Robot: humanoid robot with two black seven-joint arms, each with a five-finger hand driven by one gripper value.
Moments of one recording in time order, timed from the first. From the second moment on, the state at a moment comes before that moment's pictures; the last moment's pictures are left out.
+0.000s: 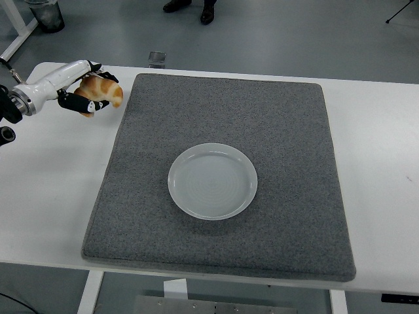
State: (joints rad) left arm -1.10 0.83 0.06 -1.03 0.88 0.28 -0.44; right arm 0.03 0.00 0.00 0.17 0.07 0.07 -0.03
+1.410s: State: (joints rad) left arm -1.14 0.53 0.14 -1.34 1.29 0.37 -0.41; right arm 0.05 0.00 0.00 0.17 0.07 0.07 -0.03
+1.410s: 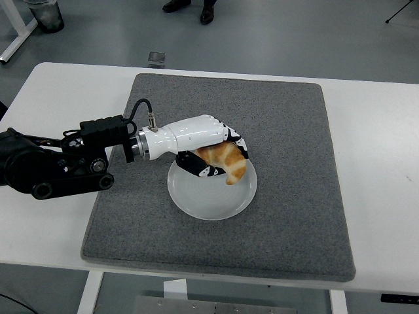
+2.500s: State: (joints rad) left arm -0.97 0.47 0.08 -1.21 1.32 0.44 -0.42; right arm 0.05 0.00 0.00 0.17 0.07 0.07 -0.03
